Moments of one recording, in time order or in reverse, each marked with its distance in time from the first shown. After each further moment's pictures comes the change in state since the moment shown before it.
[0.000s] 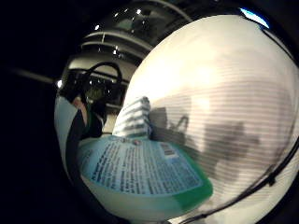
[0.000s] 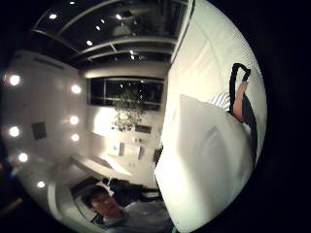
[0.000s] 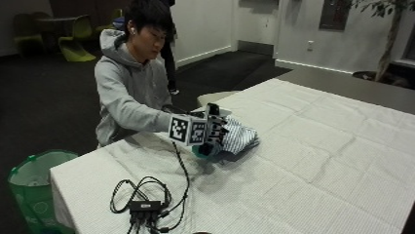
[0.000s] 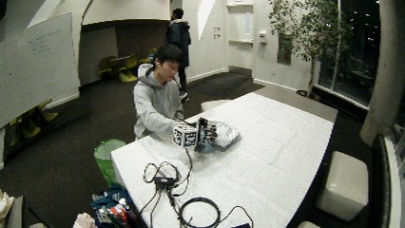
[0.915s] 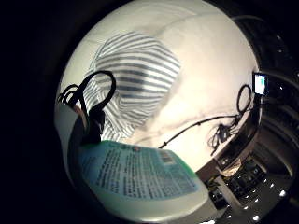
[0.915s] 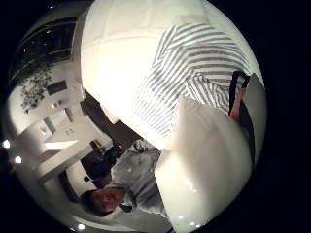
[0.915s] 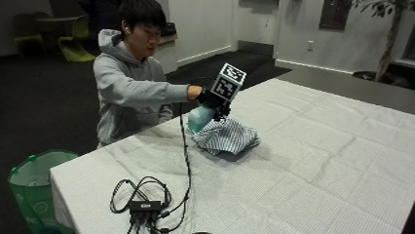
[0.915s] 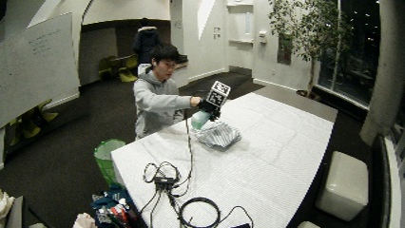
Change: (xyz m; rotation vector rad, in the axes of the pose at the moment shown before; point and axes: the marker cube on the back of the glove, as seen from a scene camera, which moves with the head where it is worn) arm -0.099 0.028 0.079 -0.699 0.997 -0.013
